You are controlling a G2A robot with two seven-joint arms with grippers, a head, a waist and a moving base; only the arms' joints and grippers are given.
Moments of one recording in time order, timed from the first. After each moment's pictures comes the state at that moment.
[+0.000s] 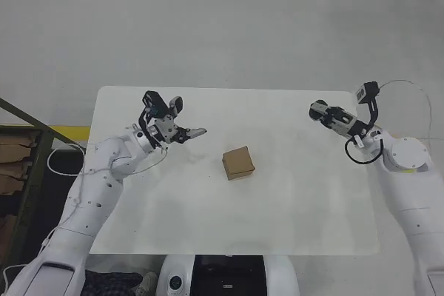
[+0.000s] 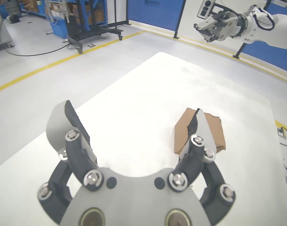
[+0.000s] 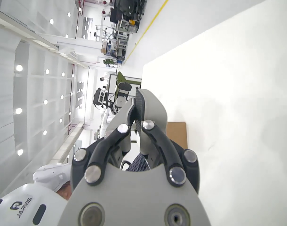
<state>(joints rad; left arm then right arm) 1.12 -1.07 -1.28 -1.36 1.05 -0.71 0.05 -0.93 -1.02 1.27 -1.13 0.40 -0.33 0.84</state>
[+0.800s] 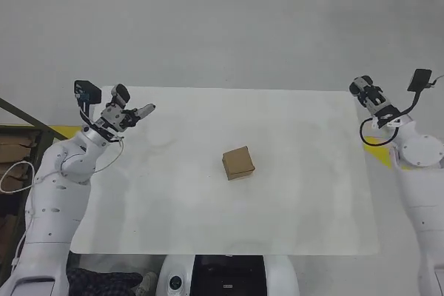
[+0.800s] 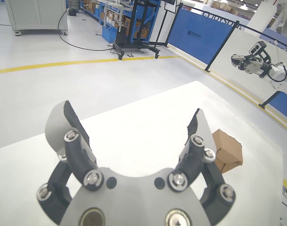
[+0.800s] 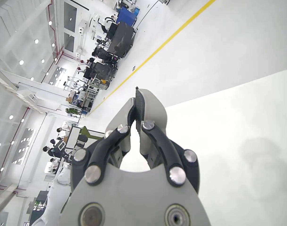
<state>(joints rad) 1.23 -1.02 -1.58 -1.39 0.81 -0.70 -0.08 -0.93 -1.01 1.37 -1.10 0.08 -0.36 0.42</state>
